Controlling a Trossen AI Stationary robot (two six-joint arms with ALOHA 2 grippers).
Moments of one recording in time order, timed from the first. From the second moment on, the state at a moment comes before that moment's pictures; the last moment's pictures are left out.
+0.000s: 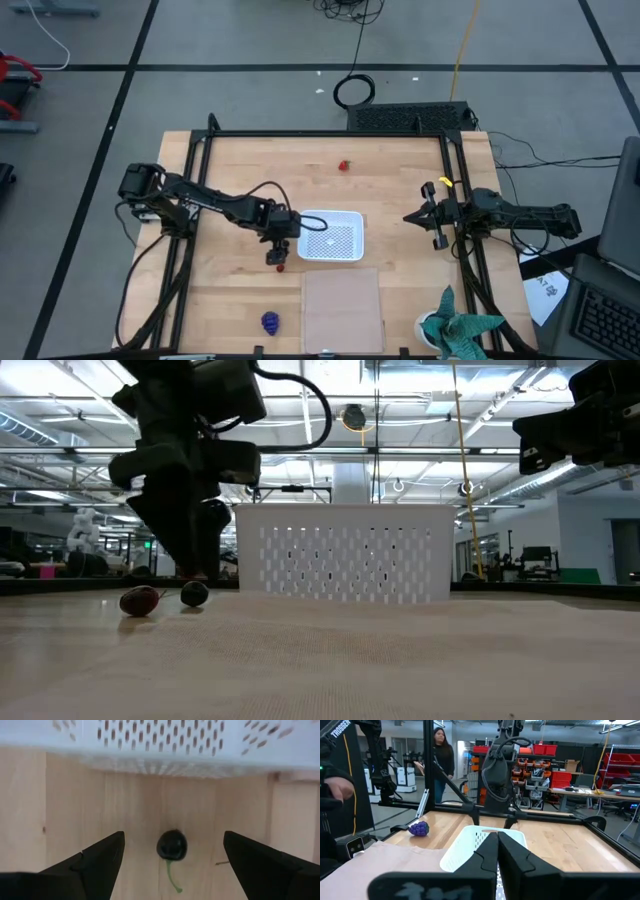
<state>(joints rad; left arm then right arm) -0.10 1.64 0.93 -0.51 0.05 -0.15 -0.03 0.01 0.02 0.08 -0.18 -0.04</state>
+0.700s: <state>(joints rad) -0.14 1.64 0.87 -0.42 -0.02 -0.16 -0.03 0.01 0.02 0.07 -0.18 -0.04</state>
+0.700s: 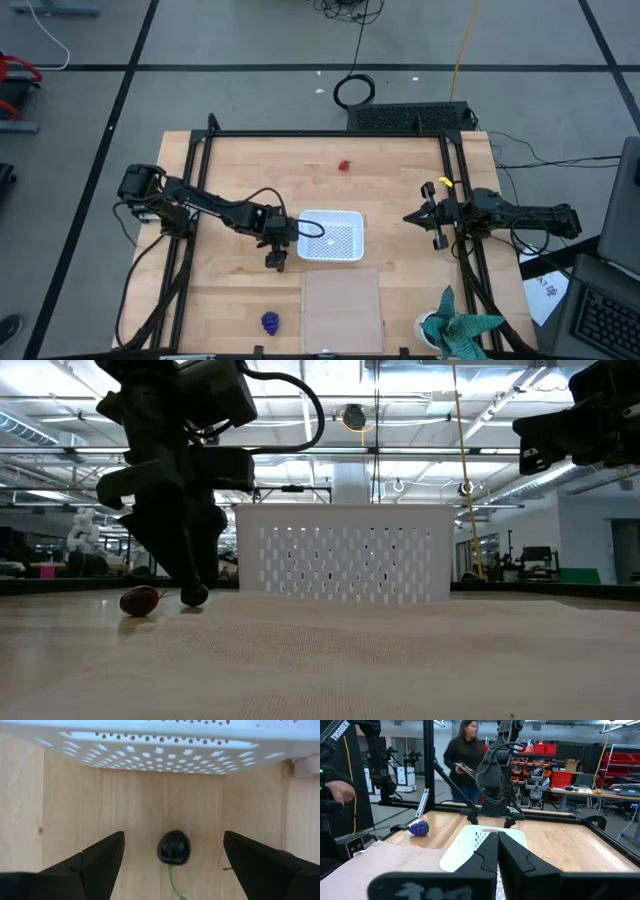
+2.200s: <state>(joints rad) -0.14 1.60 0.87 -0.51 -0.03 -0.11 -0.03 0.01 0.02 0.07 -0.18 -0.01</state>
